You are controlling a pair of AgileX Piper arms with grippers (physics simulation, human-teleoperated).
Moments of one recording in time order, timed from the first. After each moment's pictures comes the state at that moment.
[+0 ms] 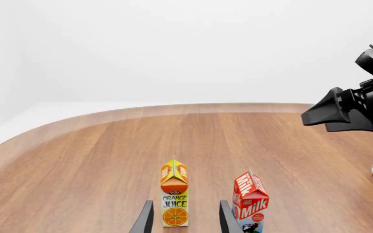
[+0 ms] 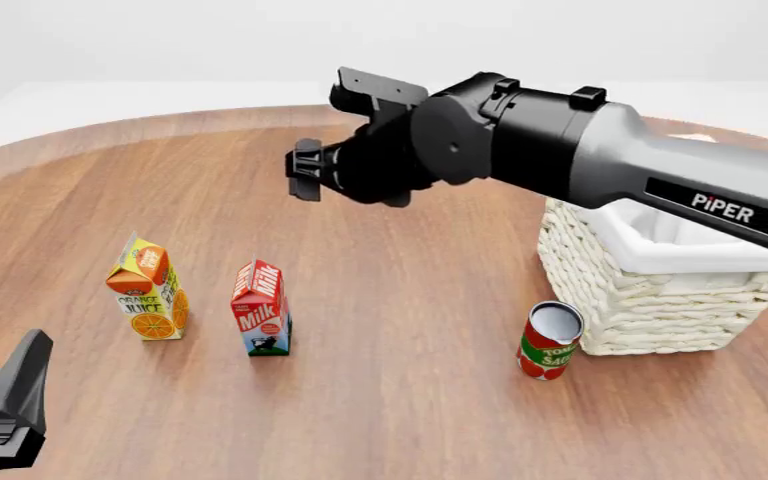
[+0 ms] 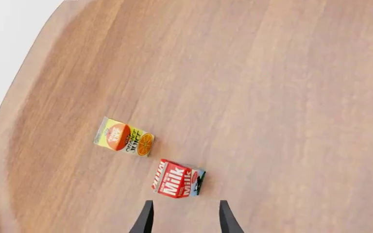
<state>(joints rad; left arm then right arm) 0.00 0.01 0.00 0.00 0.00 0.76 1.80 -1.54 0.51 0.50</state>
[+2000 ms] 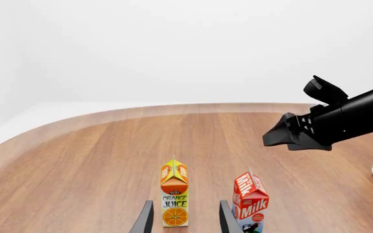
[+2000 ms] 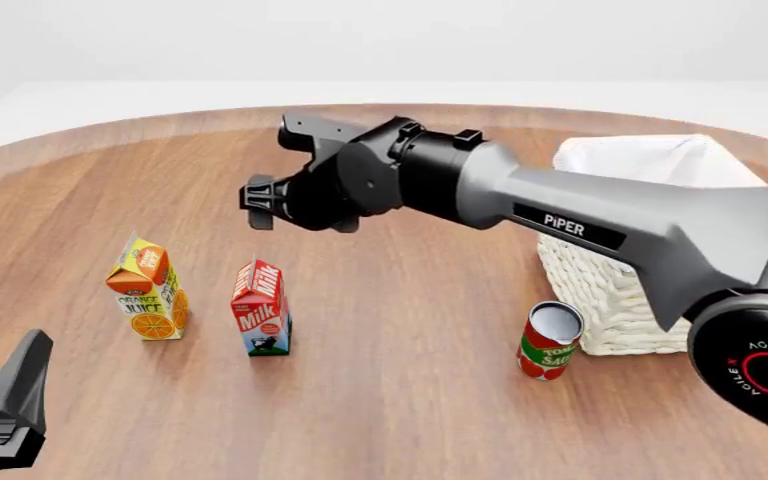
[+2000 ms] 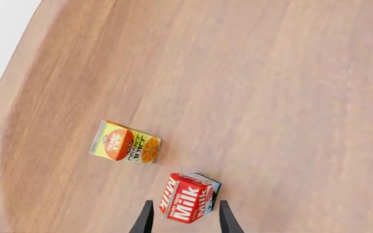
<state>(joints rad) 0.00 0.01 0.00 0.00 0.00 0.81 2.03 -1.71 0.49 0.54</state>
